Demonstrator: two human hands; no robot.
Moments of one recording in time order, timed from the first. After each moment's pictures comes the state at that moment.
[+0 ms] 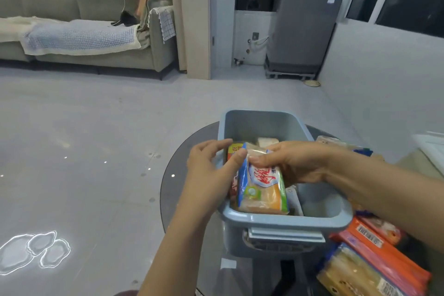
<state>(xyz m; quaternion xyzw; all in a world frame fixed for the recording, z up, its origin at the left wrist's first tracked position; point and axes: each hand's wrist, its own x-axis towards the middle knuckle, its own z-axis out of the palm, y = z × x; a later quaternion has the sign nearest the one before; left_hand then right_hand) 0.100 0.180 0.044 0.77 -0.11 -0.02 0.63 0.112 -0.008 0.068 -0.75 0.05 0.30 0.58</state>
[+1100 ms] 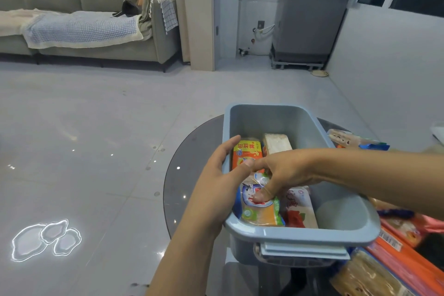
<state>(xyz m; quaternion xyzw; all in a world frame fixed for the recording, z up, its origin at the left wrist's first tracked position) 0.104 0.179 0.025 0.66 -0.10 -0.14 0.73 0.127 0.014 0.046 -0.86 0.01 0.38 0.34</state>
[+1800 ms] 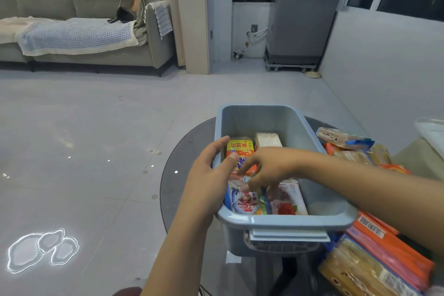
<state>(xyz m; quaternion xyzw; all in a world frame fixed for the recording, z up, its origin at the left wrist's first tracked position) 0.098 0.176 0.032 0.73 -0.07 -0.08 0.68 0.124 0.013 0.046 -0.93 -0.01 0.27 0.26</state>
